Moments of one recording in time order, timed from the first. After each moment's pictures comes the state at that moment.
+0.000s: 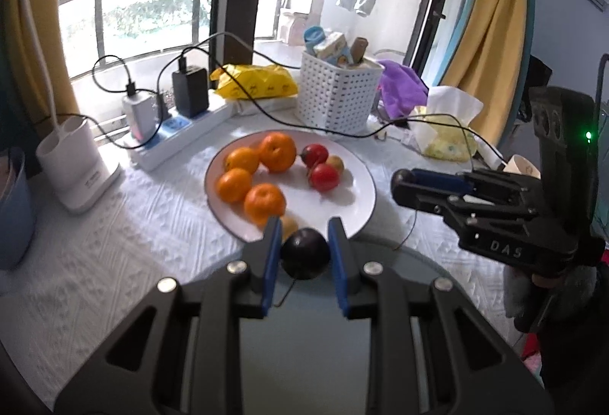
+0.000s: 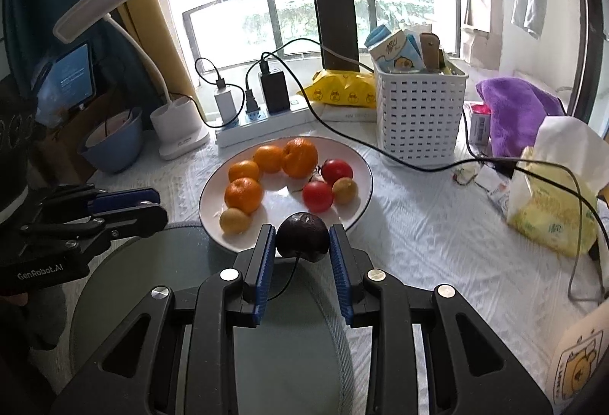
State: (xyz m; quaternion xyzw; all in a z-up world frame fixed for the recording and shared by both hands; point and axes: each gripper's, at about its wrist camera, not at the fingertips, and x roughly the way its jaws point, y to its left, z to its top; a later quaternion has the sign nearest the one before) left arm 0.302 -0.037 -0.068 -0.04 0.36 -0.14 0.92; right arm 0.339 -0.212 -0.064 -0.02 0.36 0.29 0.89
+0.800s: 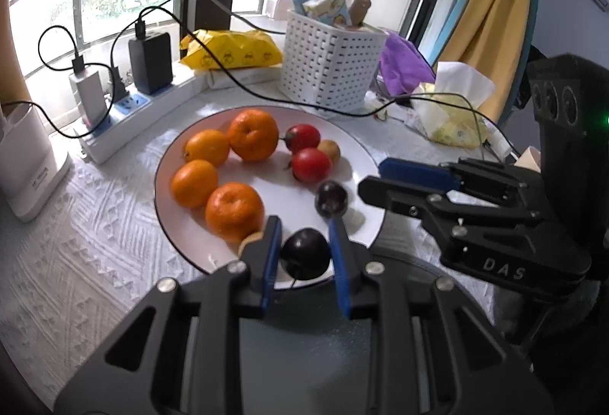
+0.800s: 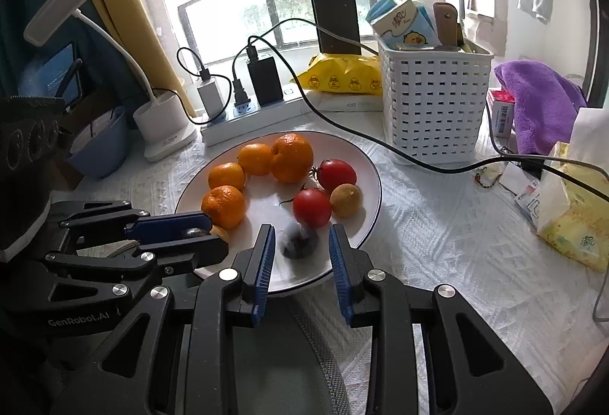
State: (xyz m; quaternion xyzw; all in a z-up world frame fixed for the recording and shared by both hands) left arm 0.351 -0.056 -0.105 -0.04 0.40 -0.17 0.90; right arm 0.376 -0.198 -0.088 -0.01 0.38 0.29 0.88
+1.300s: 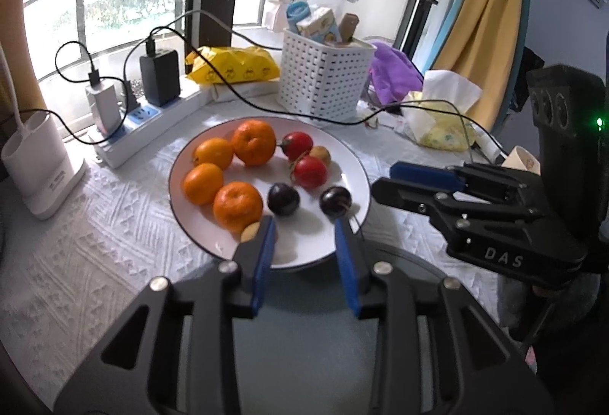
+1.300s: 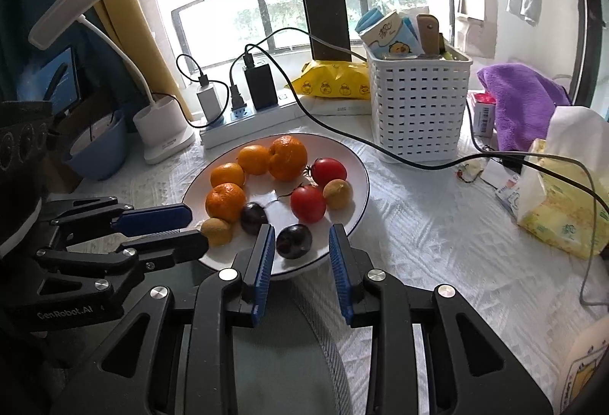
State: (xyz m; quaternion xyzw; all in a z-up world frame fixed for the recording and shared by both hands) left arm 0.323 -0.052 -0.086 -0.04 0.38 -0.17 0.91; right arm 0.355 -0.208 -0.075 -0.01 0.37 0.27 0.89
